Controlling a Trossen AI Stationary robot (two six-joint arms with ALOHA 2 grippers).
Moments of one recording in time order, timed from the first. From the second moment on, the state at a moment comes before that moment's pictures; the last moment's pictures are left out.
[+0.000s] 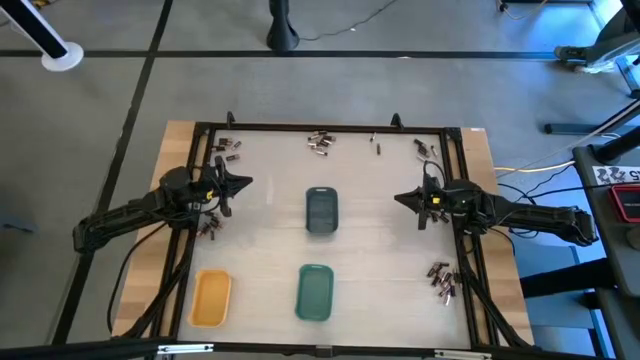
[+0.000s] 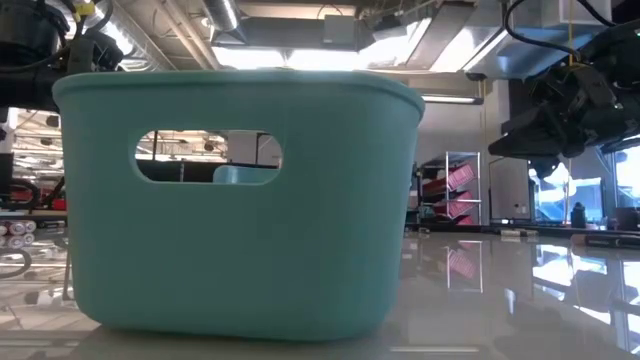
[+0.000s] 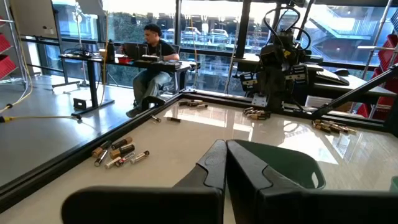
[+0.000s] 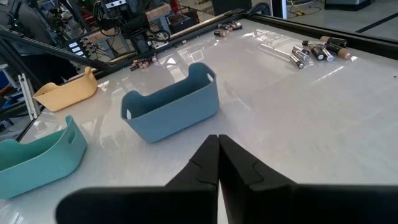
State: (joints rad) left arm 0.41 0.03 0.01 0.03 0.10 -0.06; right arm -0.22 0.26 0.02 0.00 -0.05 0.31
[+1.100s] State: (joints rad) left arm 0.41 0.03 0.01 0.03 0.10 -0.13; right arm -0.22 0.26 0.04 0.58 0.11 0.57
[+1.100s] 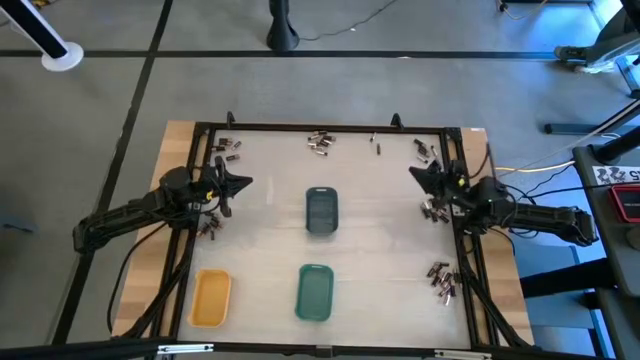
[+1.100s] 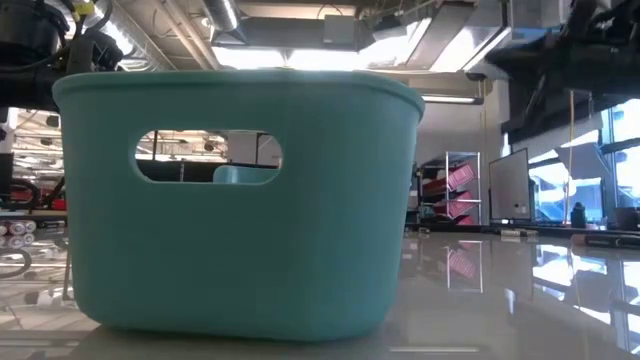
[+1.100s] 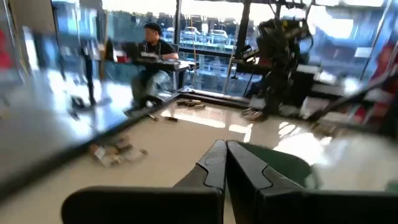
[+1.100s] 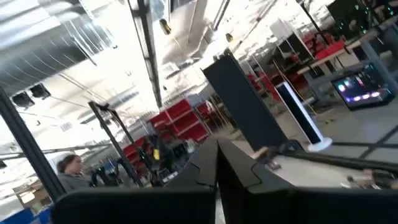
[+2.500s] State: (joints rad) left arm 0.44 0.86 1.02 -0.86 -0.45 -0.33; right arm -0.22 1.16 0.99 -0.07 0.04 -0.19
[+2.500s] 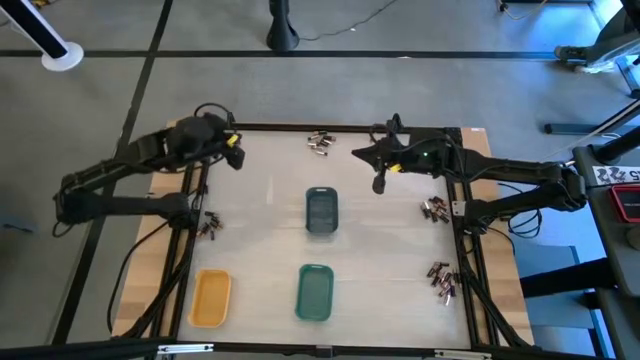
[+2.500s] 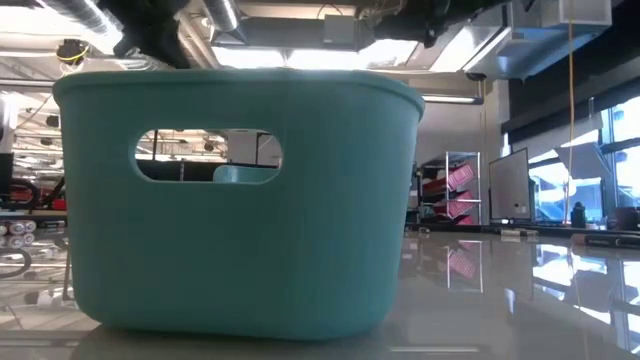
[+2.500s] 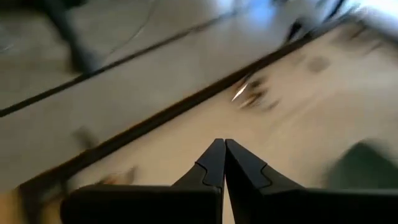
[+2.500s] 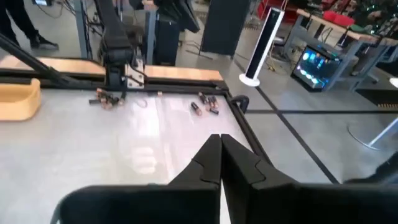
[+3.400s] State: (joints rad) left arm 0.77 1.53 1.05 -1.10 -0.35 0.09; right arm -0.24 1.31 0.99 -0.06 0.03 0.02
